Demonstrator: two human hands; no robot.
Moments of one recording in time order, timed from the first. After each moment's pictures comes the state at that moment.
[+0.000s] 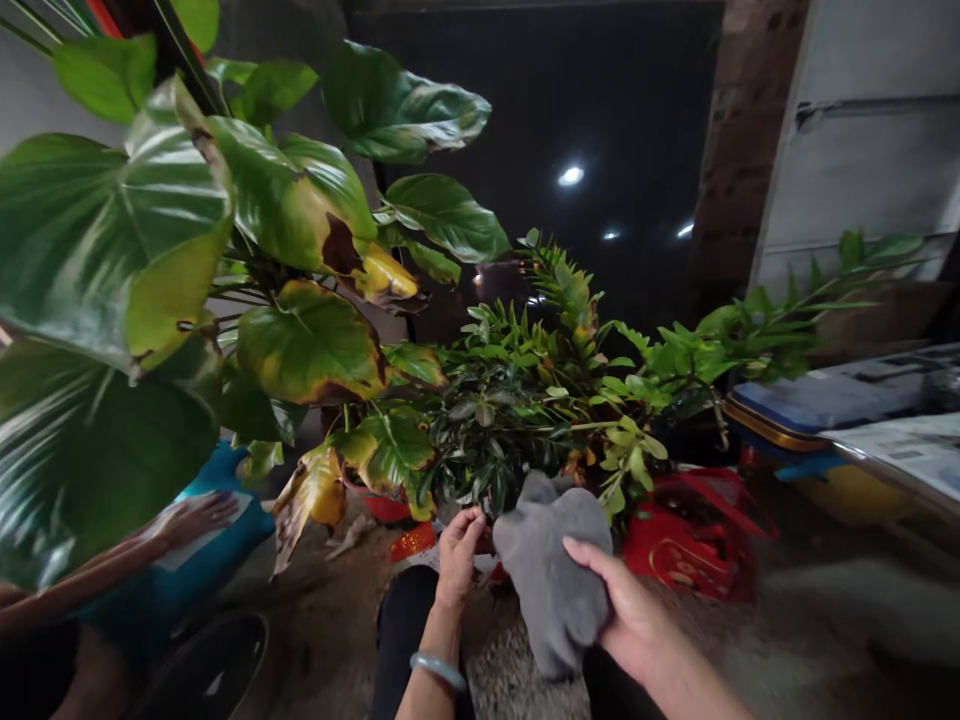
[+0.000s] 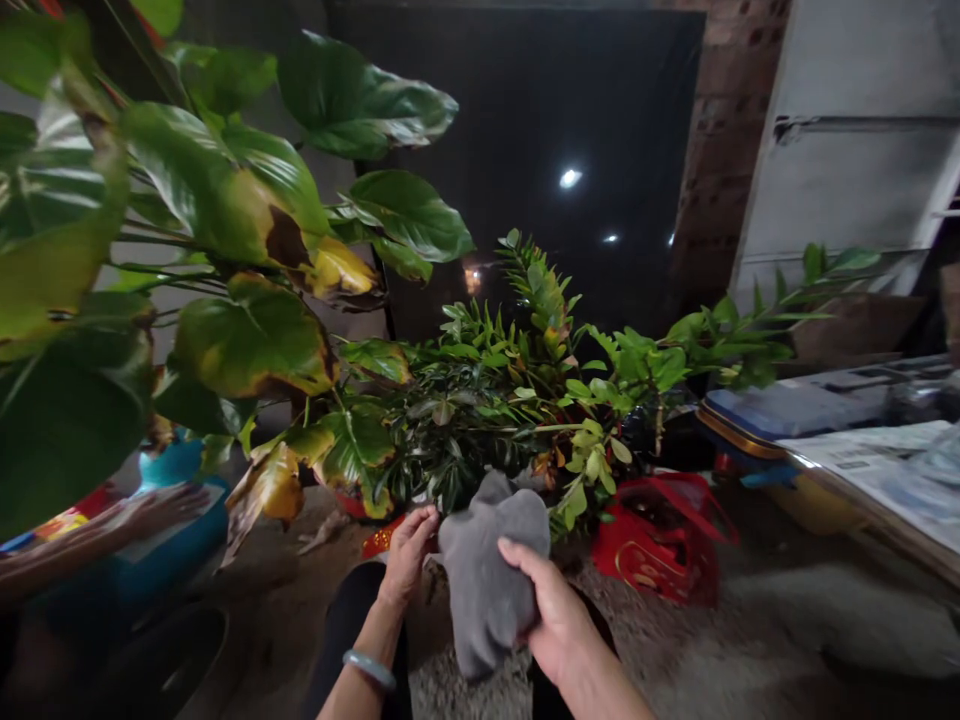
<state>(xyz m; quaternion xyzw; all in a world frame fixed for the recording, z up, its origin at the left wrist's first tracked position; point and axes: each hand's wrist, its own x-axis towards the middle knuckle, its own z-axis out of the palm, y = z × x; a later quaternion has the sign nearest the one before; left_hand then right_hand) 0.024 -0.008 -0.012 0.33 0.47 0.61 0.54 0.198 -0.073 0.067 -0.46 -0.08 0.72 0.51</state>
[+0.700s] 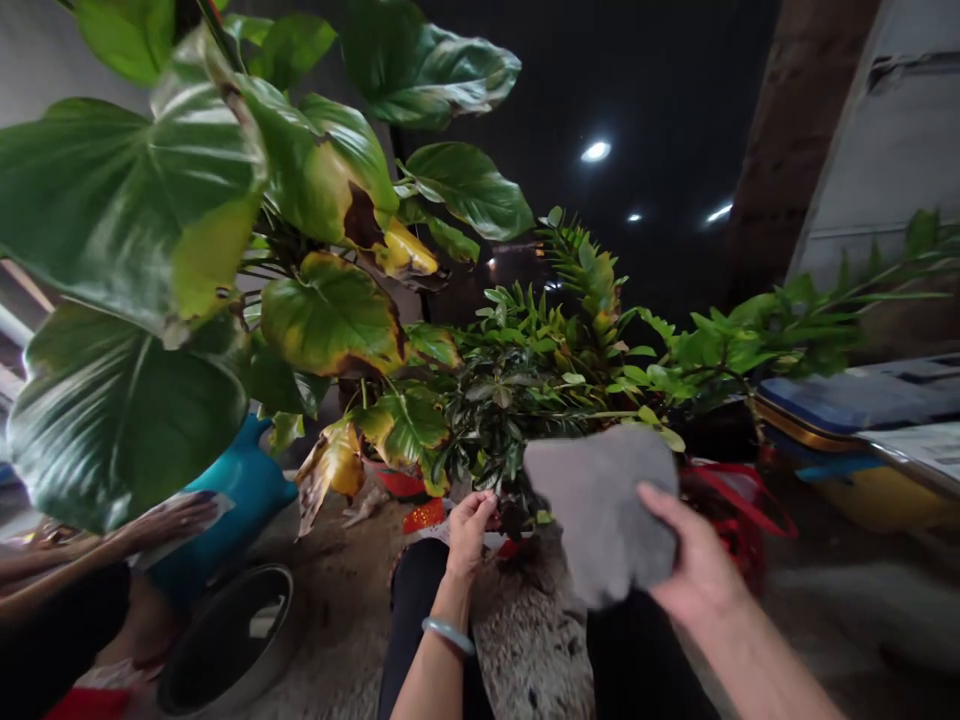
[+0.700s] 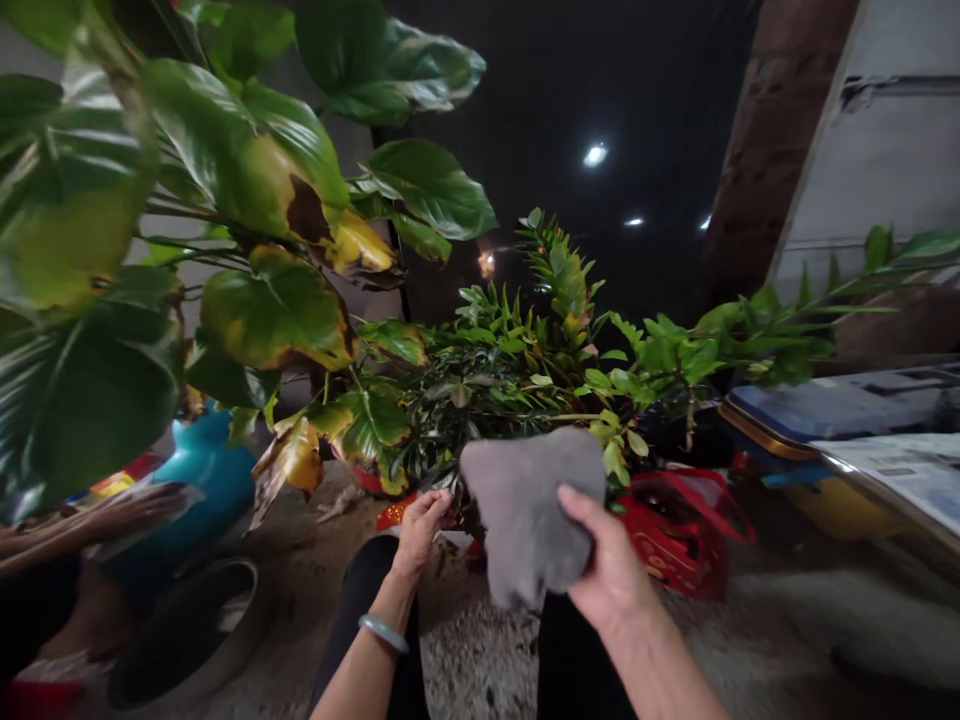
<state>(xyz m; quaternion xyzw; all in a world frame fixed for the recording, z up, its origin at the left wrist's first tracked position) 0.023 -0.008 -0.011 0.30 0.49 0.61 0.54 0.223 -0.068 0.106 -0.41 -0.08 0.67 0.61</state>
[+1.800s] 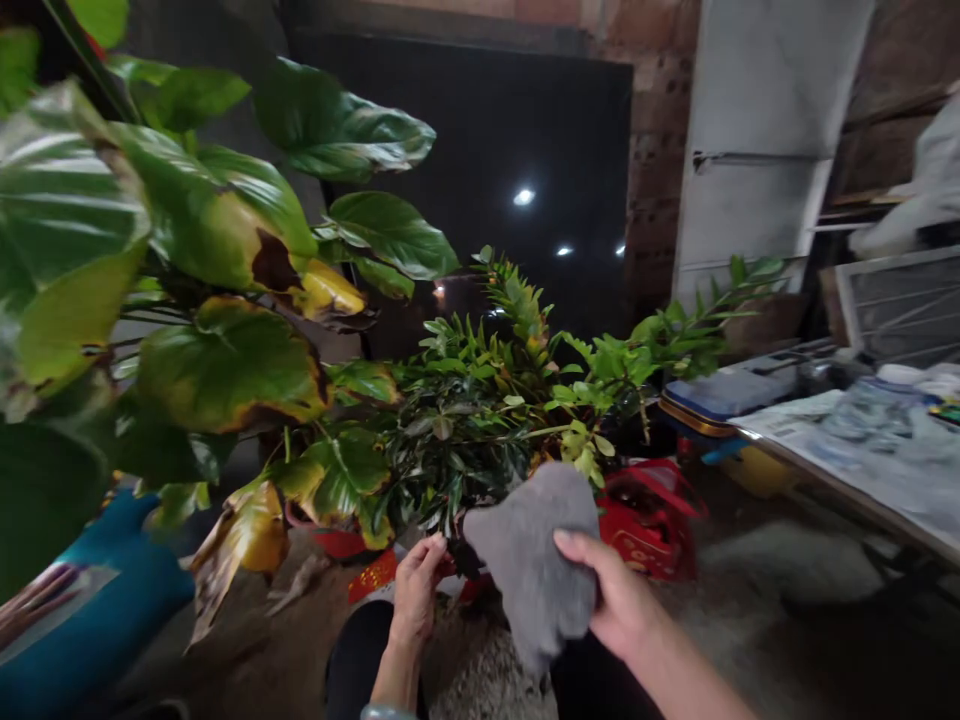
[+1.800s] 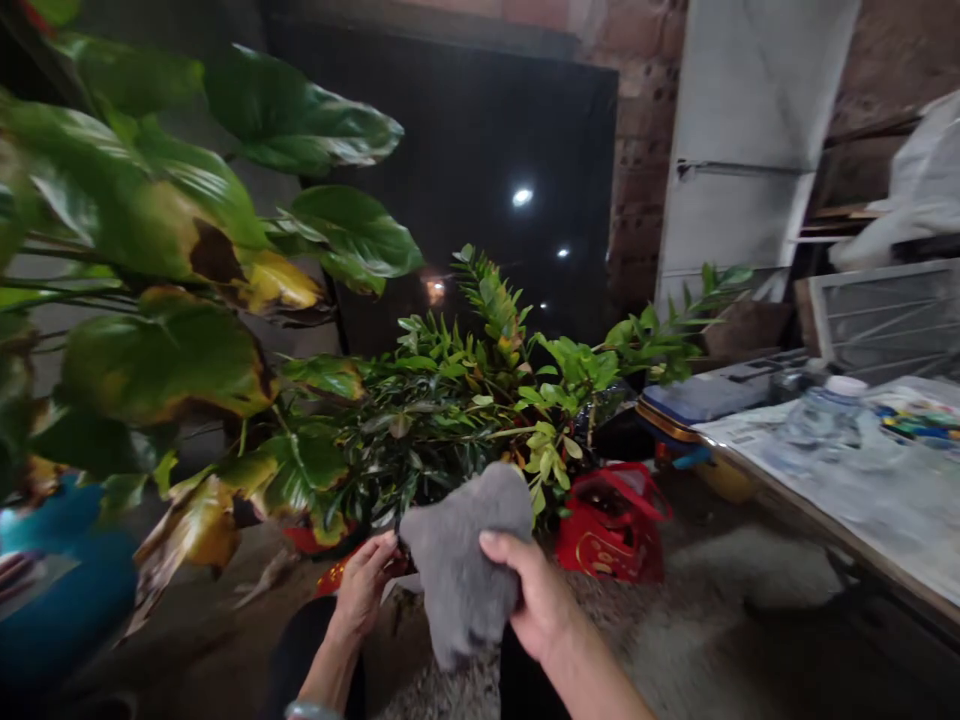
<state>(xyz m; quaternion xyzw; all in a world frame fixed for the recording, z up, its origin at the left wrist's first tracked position) 0.020 -0.009 -0.010 0.29 0.48 0.61 0.57 0.215 -0.082 0.090 -0.38 -0.10 0.72 0.57</state>
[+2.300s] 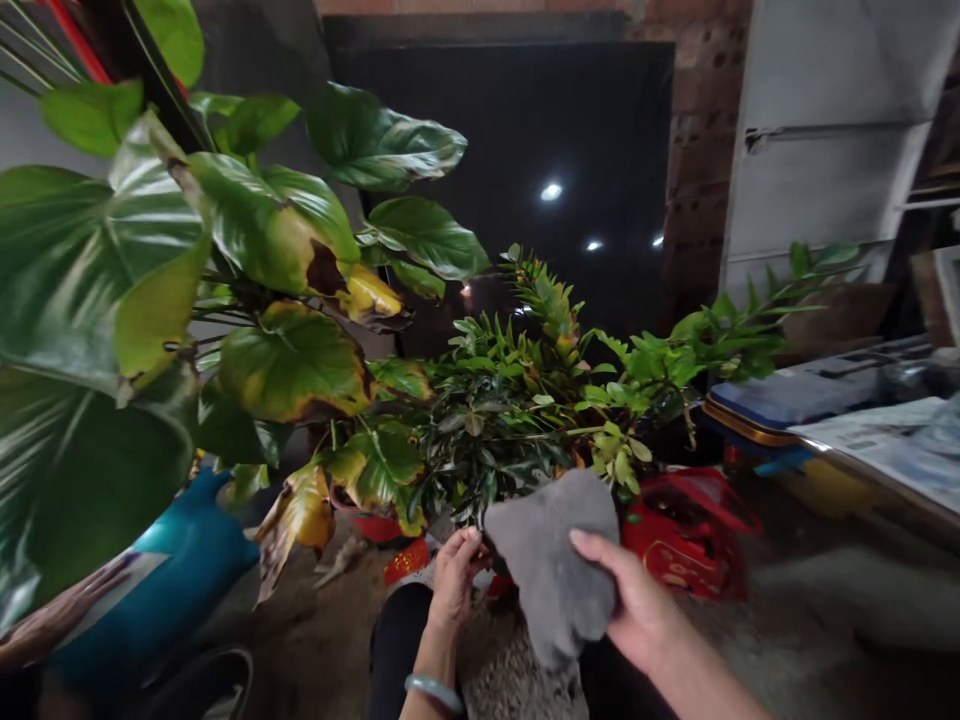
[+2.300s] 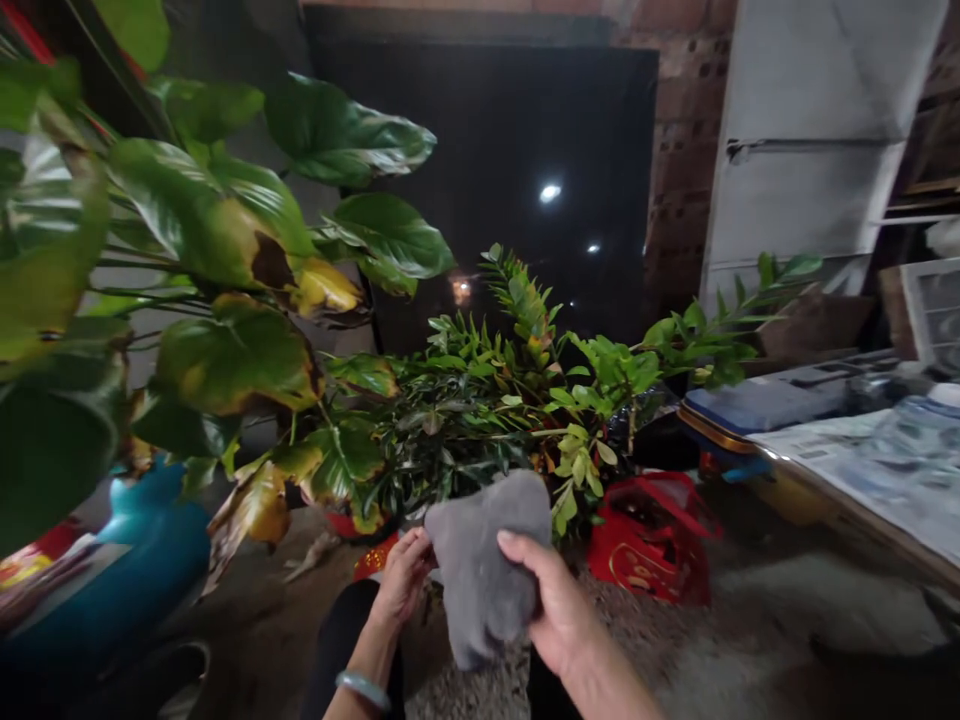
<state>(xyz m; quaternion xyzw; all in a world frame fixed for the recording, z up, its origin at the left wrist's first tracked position) 0.029 -0.011 -0.007 0.26 0.45 0.60 0.60 0.204 -0.079 0.087 -0.40 -0.08 0.72 0.56</state>
